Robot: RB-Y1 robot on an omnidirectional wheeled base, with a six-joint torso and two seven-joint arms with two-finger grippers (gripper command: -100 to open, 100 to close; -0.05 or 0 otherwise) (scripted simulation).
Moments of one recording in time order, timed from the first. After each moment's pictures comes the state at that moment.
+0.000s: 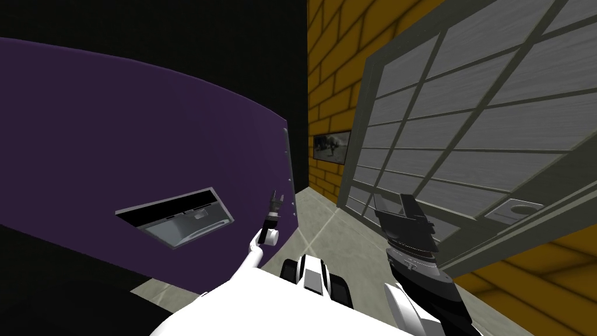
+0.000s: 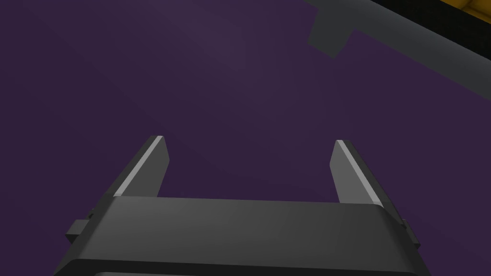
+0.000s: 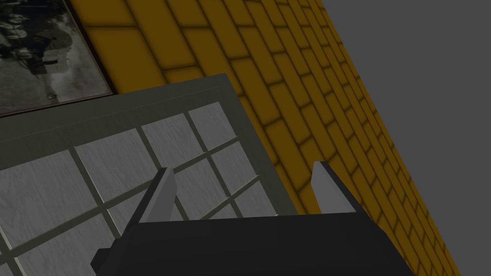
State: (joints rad) left arm -0.01 0.16 0.01 -1.21 0.19 -0.84 0.38; right arm 0.52 -0.03 0.02 -2.25 0.10 -0.64 -0.16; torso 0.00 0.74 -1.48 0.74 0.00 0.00
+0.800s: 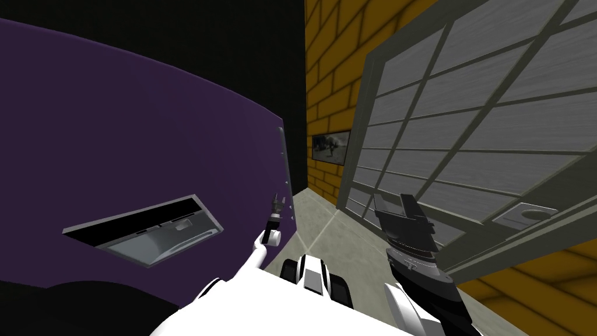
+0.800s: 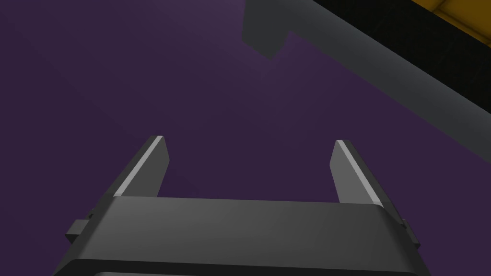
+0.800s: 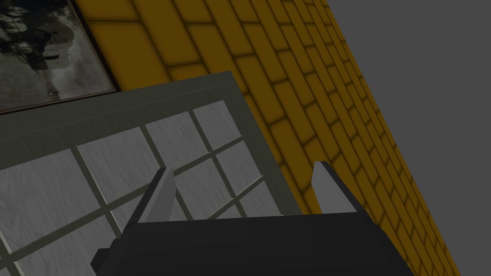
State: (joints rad) left arm -0.10 0.14 0.01 -1.00 0.21 -0.92 0.42; right arm 0.52 -0.03 0.02 -2.25 0.10 -0.64 -0.16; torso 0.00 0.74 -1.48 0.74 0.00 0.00
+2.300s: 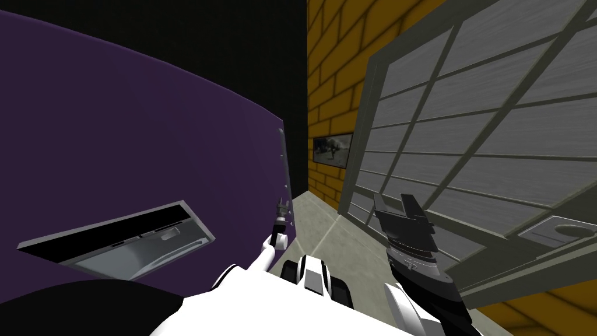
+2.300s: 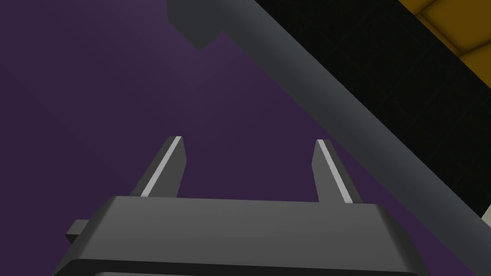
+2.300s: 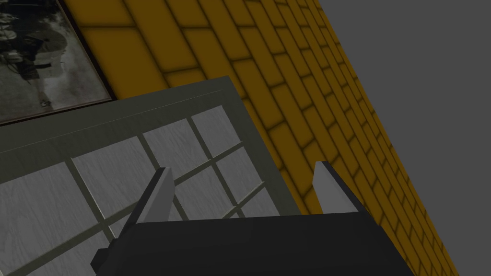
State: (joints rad) left arm -0.22 0.05 0.03 -0.70 0.25 -1.04 0.49; right arm 0.52 -0.03 0.02 -2.25 0.10 -0.64 -0.16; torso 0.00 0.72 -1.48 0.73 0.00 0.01
